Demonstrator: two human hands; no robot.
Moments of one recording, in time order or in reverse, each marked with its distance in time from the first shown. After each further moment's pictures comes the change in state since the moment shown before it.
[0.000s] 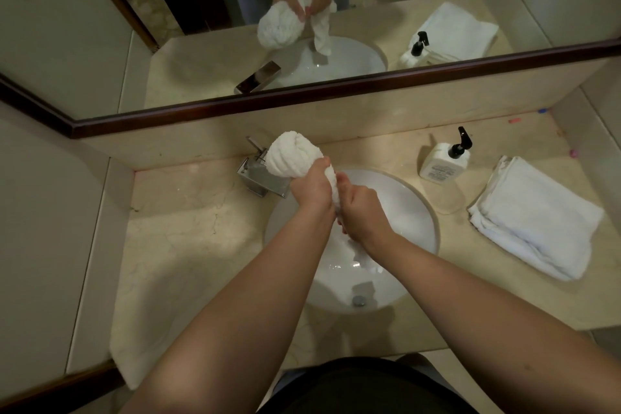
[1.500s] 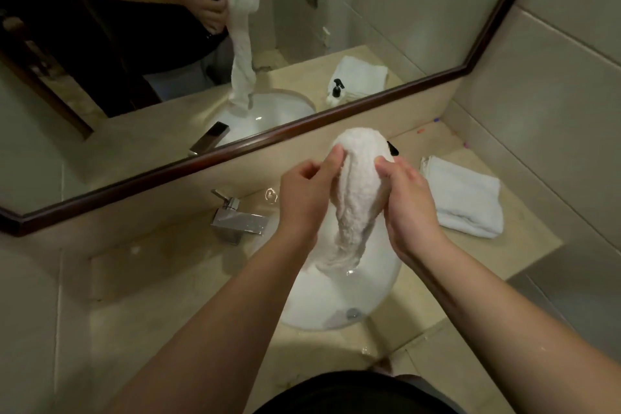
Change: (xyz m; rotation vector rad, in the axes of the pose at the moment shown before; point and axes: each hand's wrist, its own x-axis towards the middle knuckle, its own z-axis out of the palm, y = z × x) left_hand -0.110 0.062 -0.044 0.453 -0.653 0.512; right_hand -0.112 -0.104 -0.071 0.819 0.501 0.006
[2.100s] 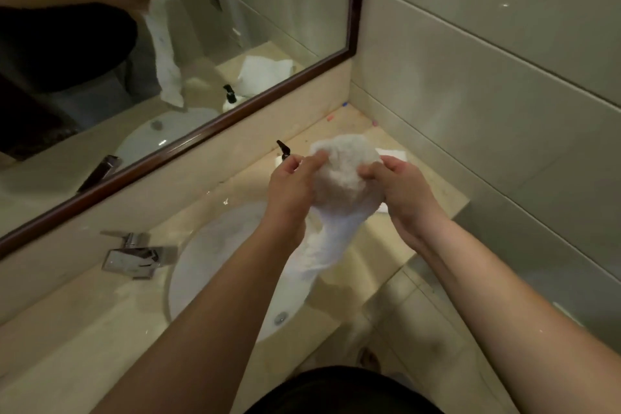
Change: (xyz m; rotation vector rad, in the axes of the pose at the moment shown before) left_hand -0.031 -0.023 0.207 -0.038 -0.222 -0.098; right_hand 0.037 -0.045 -0.220 -0.103 0.078 0.020
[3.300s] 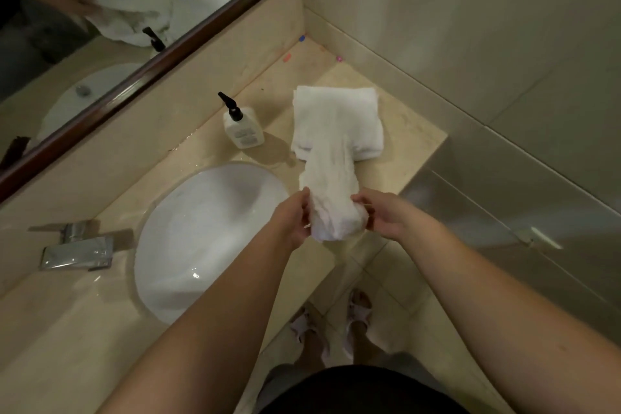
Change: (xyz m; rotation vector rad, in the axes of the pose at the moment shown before) left_hand 0.055 -0.183 0.014 0.042 -0.081 -0.726; right_hand 0.051 0.173 -0.088 0.232 0.125 0.742
